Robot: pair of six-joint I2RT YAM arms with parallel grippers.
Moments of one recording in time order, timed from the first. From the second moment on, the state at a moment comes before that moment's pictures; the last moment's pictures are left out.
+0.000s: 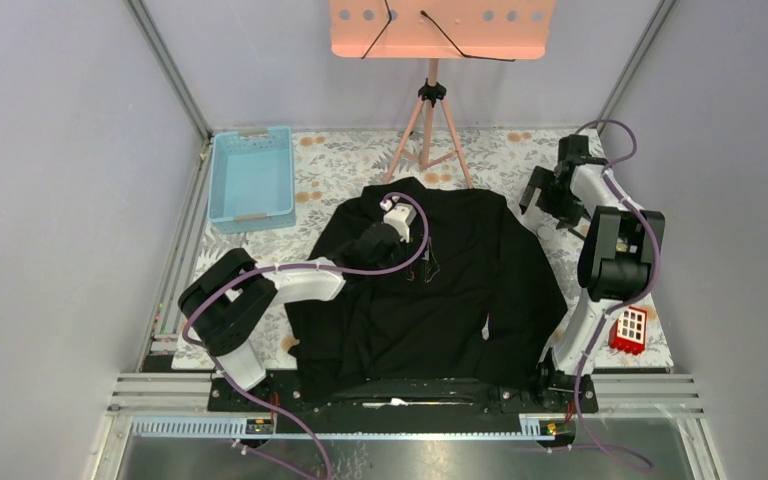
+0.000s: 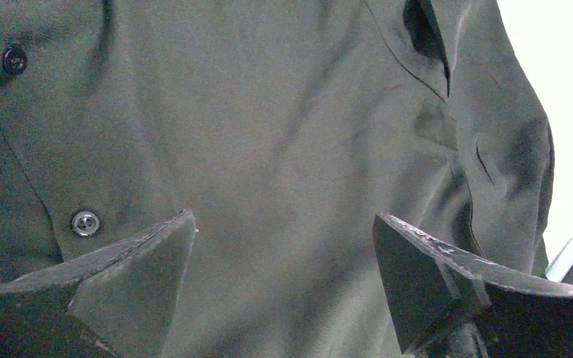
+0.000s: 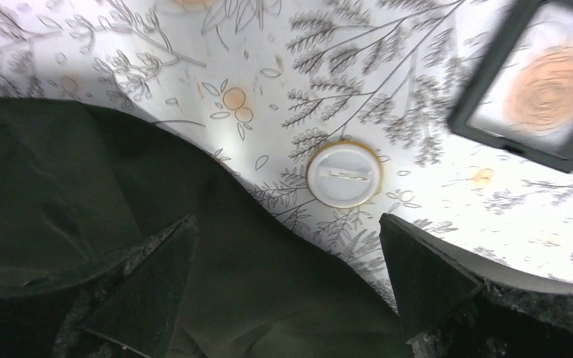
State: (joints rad) left arm -0.85 1.68 0.84 0.32 0.01 -0.53; right arm -0.12 1.97 1.47 -0.73 0.01 0.31
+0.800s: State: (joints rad) left arm -0.85 1.67 0.84 0.30 -0.03 -0.53; right arm -0.20 1.45 0.95 -0.14 0.07 0.32
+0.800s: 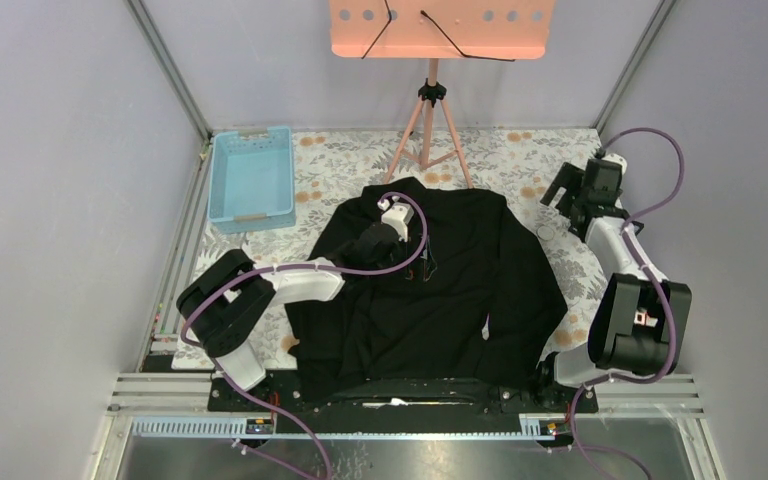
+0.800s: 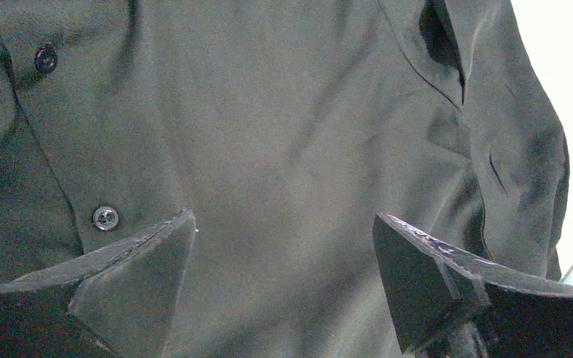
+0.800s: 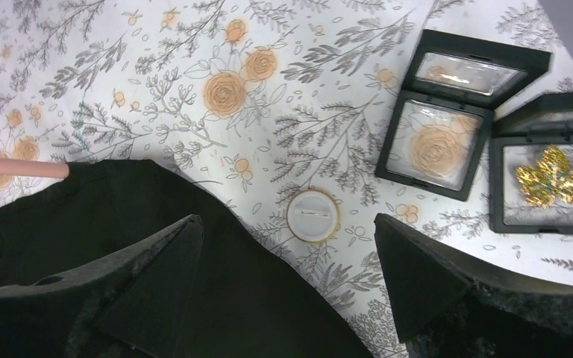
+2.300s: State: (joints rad) left arm -0.85 1.56 0.78 0.31 -0.07 -0.51; right arm -0.11 1.86 1.29 -0.64 0.36 1.08
